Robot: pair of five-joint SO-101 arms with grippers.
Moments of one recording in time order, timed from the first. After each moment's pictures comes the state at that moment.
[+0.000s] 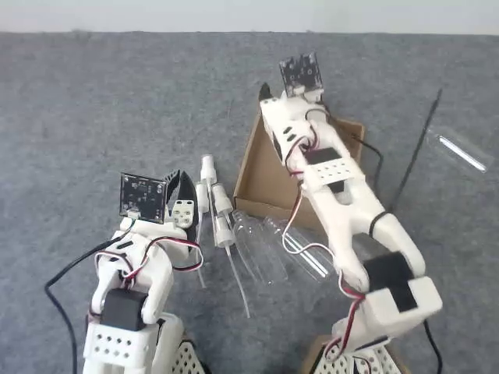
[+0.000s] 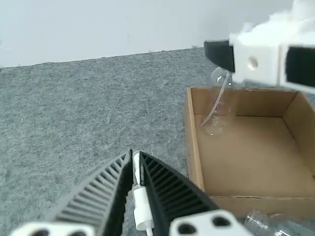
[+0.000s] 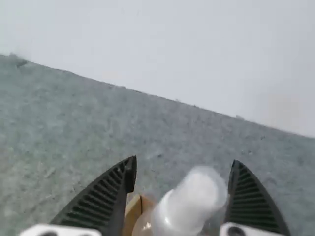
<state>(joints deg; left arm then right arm) 4.8 -88.6 80.0 46.6 5.1 -20.5 5.9 23.5 -1.2 2.5</state>
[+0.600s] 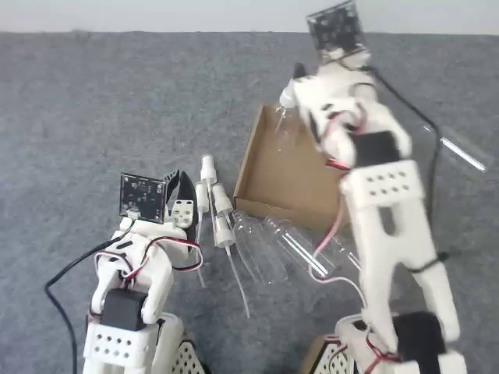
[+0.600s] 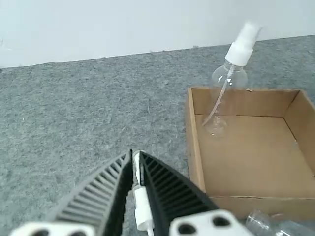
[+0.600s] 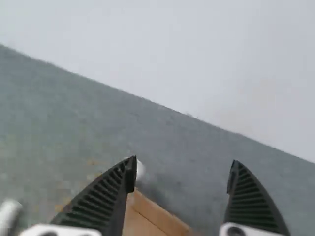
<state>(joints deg) 4.7 -88.6 80.0 46.6 4.9 -14.6 -17.1 8.7 41.8 11.7</state>
